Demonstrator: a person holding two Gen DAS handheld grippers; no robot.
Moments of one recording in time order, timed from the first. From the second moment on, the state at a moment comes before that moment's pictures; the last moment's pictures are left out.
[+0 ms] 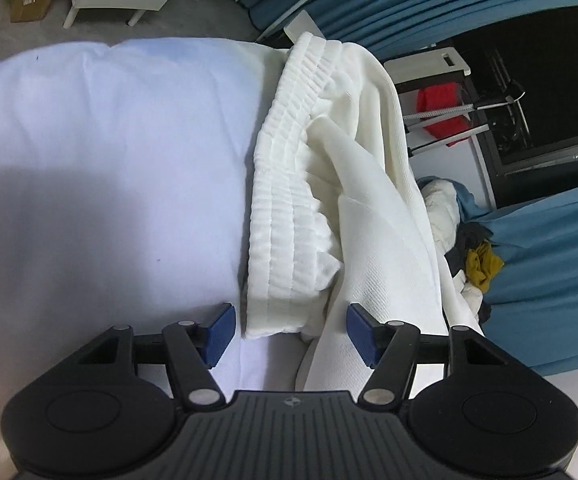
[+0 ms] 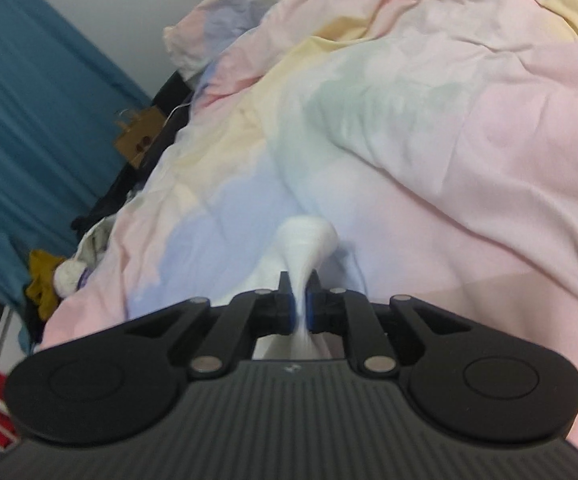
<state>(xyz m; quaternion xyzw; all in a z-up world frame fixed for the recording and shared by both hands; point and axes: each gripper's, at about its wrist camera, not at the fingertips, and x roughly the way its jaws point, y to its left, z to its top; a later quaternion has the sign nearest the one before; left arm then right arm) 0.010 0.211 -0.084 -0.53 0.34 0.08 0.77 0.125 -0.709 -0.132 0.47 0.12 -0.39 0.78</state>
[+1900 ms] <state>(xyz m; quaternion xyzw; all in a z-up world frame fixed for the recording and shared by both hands) 0.025 0.218 -0.109 -0.68 0.24 0.12 0.69 0.078 -0.620 -0.112 0.52 0.25 -0.32 0.75</state>
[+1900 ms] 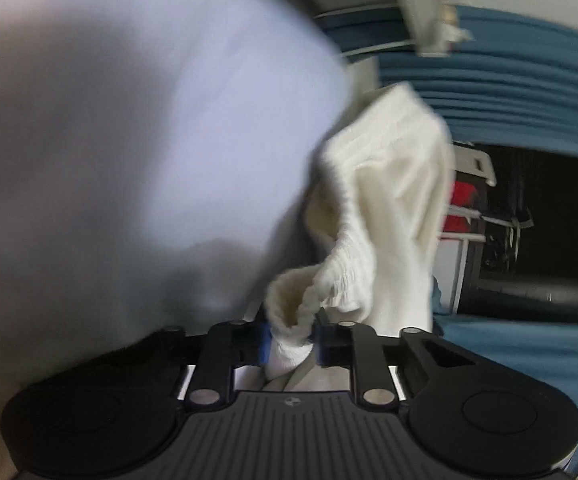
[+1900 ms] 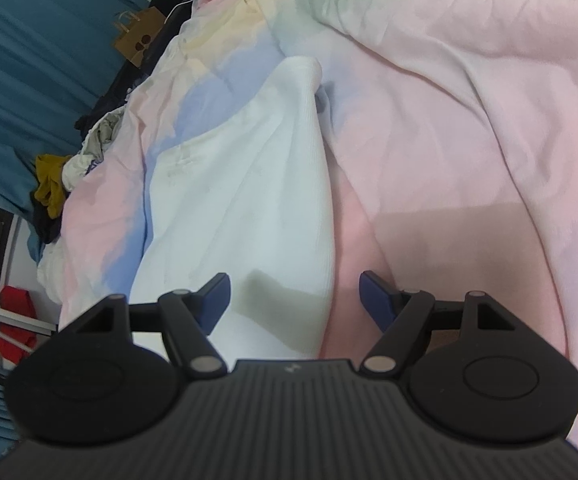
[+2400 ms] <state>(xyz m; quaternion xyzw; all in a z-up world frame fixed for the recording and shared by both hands) -0.041 0.343 -0.020 -0.58 0.24 0.14 0.76 0.056 -0.659 -0.103 0.55 0.17 -0.33 0.75</state>
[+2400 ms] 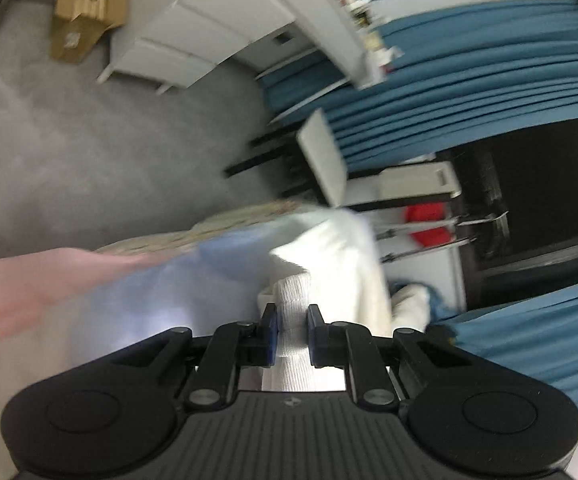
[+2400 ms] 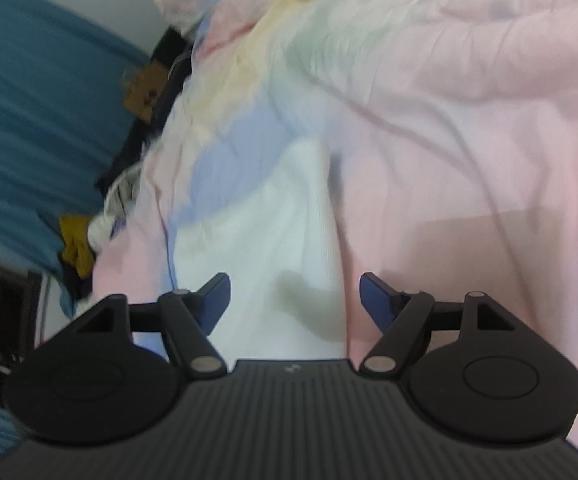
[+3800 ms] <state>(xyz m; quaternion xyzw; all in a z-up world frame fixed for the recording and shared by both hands) -0.070 0.335 -0.002 -0.38 0.30 0.12 0.87 0.060 -0.680 -0.087 0.40 0.18 -0.43 0.79</state>
